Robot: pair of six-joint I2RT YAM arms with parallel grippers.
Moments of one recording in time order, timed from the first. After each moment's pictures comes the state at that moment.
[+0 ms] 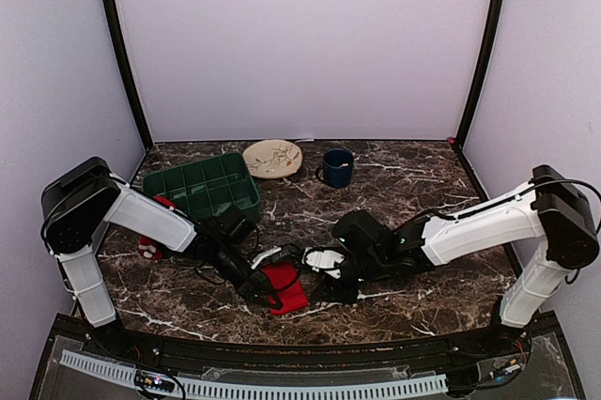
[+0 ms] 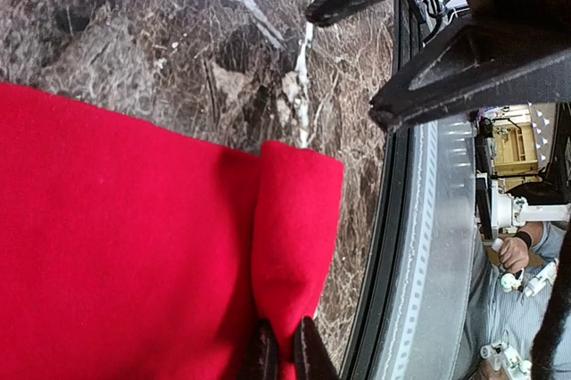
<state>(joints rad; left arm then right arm) -0.81 1.81 0.80 -0.12 0.89 -0.12 1.11 1.64 0.85 -0.11 -0.19 -0.14</state>
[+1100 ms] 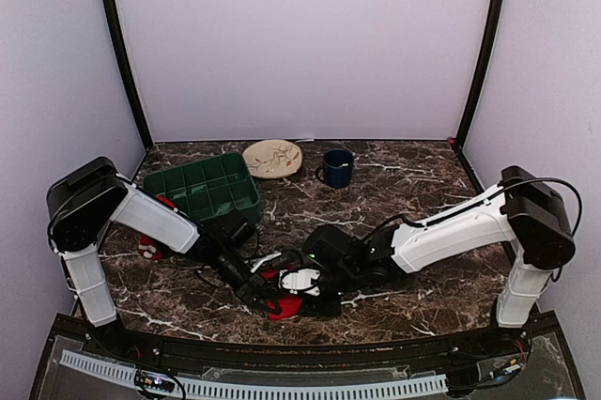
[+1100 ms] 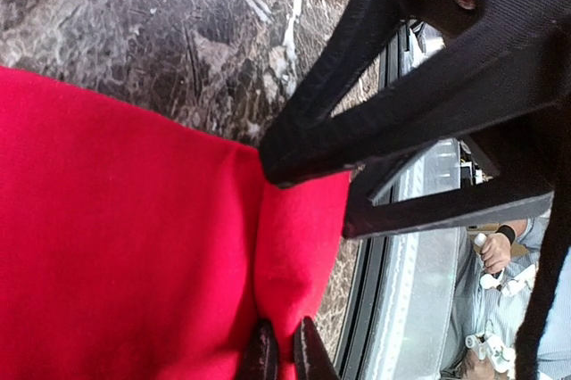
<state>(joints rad) -0.81 1.84 0.80 -0.13 0.95 -0.10 1.21 1.80 1.00 -0.19 -0.18 -0.29</state>
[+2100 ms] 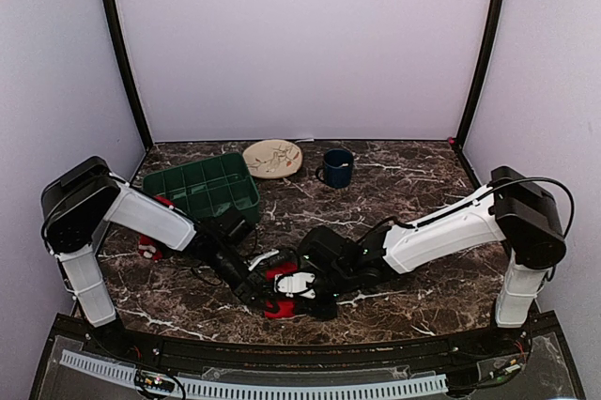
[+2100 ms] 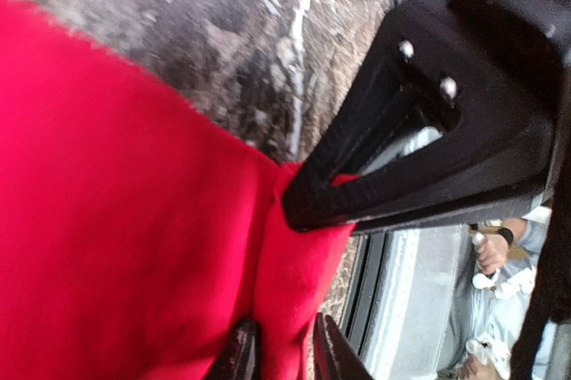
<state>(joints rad) -0.80 1.82 0.80 -0.19 0.93 -0.09 1.21 1.85 1.04 -0.19 -0.25 -0.31</state>
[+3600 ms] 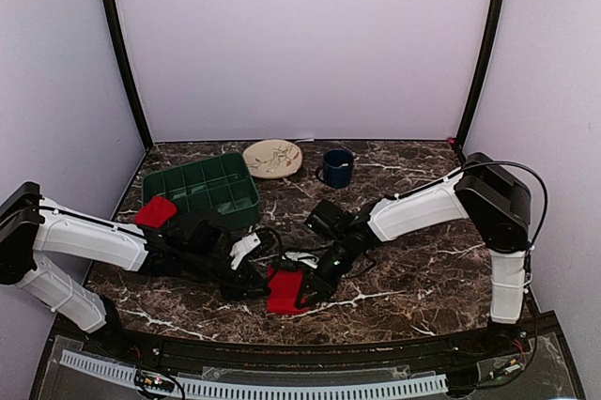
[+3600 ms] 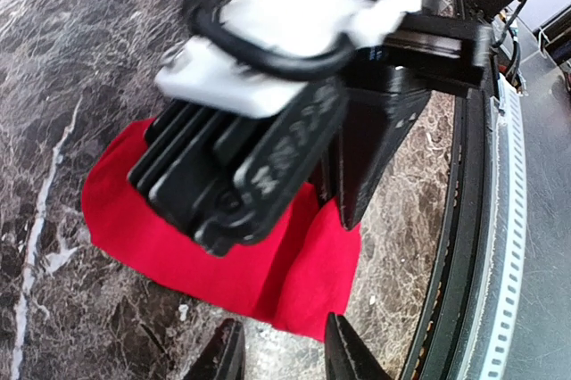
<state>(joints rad) -0.91 1.41 0.57 0.02 0.40 -0.09 0.99 2.02 1.20 -0.38 -0.77 -0.05</state>
